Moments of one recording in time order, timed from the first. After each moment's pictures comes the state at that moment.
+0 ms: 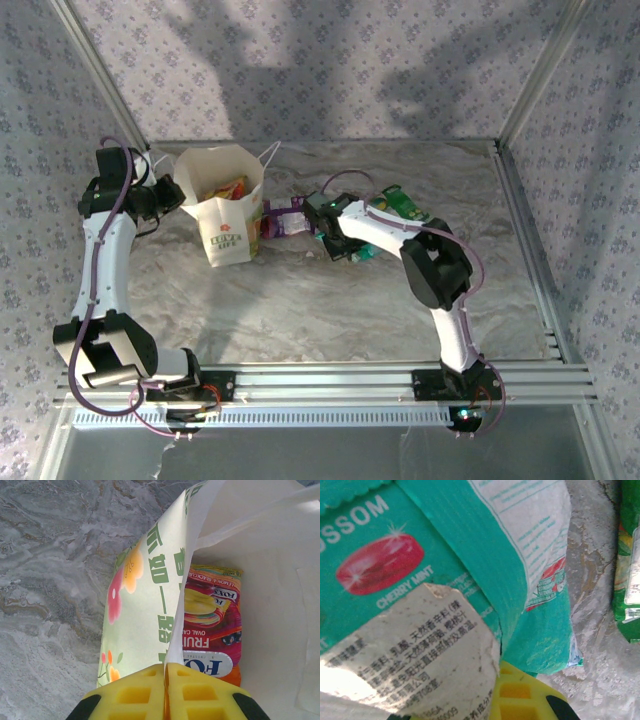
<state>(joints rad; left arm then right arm) 0.18 1.35 1.35 -0.86 0.32 -0.36 0.74 2.06 1.60 -1.01 0.35 0.37</state>
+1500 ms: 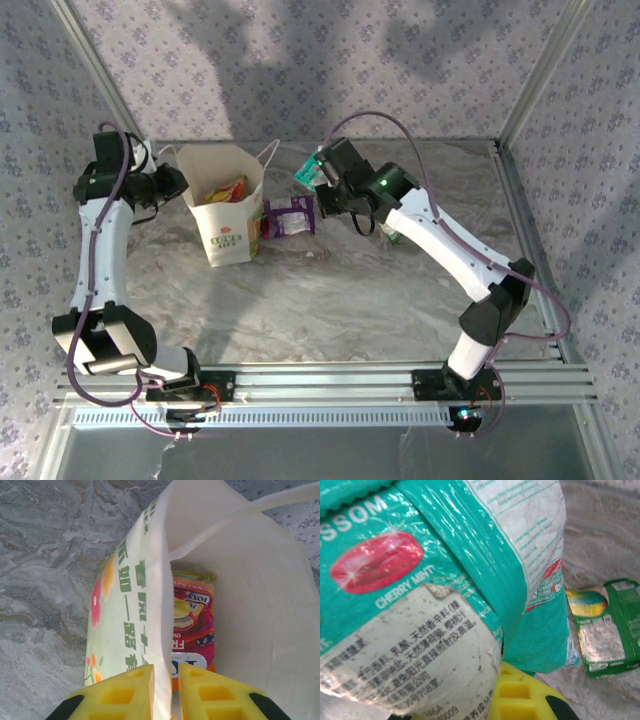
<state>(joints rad) 0.16 1.42 1.51 -0.95 0.35 -0.36 0.79 1.70 1.87 -1.02 0.25 0.33</state>
